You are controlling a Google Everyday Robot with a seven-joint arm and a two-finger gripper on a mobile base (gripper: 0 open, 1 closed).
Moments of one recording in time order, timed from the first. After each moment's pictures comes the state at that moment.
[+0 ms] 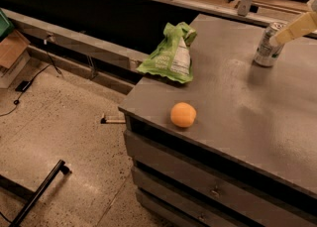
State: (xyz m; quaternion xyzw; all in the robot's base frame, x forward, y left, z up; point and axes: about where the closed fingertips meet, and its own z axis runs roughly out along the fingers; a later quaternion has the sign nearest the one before) arm 0.671 -0.362 0.955 -0.36 0.85 0.02 0.38
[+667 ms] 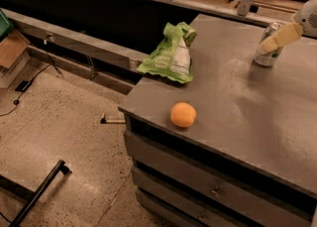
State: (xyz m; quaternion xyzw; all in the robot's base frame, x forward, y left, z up) arm 0.687 -0.347 0.915 -0.36 0.86 0.06 0.36
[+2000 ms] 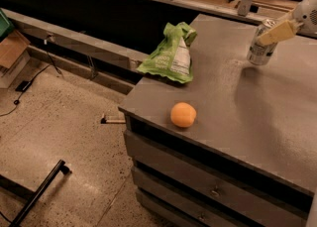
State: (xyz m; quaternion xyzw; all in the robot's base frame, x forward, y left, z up) arm 0.675 -0.318 0.926 -0.39 0.84 0.12 0.36
